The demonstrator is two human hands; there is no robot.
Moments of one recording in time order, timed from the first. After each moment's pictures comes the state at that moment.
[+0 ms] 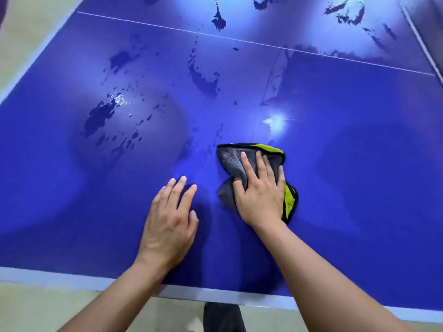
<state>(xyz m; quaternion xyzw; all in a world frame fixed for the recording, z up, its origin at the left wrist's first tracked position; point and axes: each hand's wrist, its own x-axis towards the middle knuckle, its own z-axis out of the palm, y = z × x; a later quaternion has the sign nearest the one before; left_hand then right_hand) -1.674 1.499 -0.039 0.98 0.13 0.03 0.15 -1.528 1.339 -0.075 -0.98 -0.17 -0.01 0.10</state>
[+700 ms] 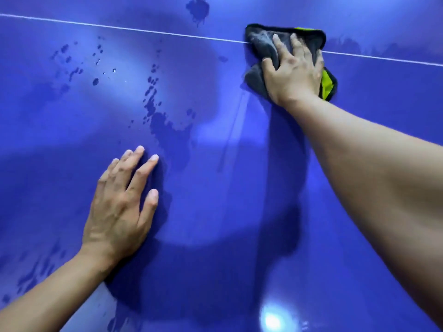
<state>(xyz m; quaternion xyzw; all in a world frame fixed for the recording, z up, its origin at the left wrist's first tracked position) -1.427 1.627 -0.074 0.98 0.13 0.05 0.14 -1.065 1.444 -0.076 -0.99 -0.13 0.00 0.11</state>
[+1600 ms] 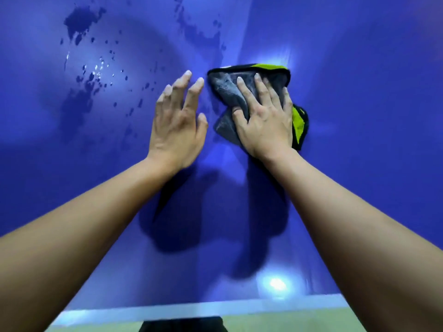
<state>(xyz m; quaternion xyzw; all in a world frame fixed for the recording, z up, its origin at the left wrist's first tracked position) -1.505 1.603 -0.047 0.98 0.06 0.08 0.19 -1.426 1.429 -0.074 -0.98 -0.18 0.00 0.09</state>
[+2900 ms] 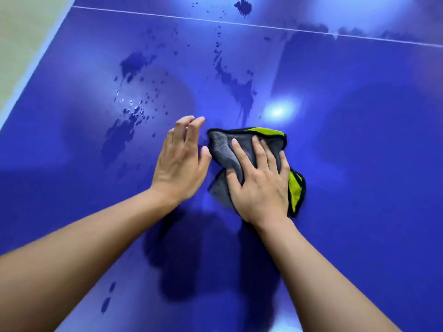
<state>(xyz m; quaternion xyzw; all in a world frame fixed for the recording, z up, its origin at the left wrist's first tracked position) -1.526 1.649 -0.048 0.96 0.12 0.09 0.23 -1.496 1.472 -0.079 -0.97 -0.20 -0.04 0.11</state>
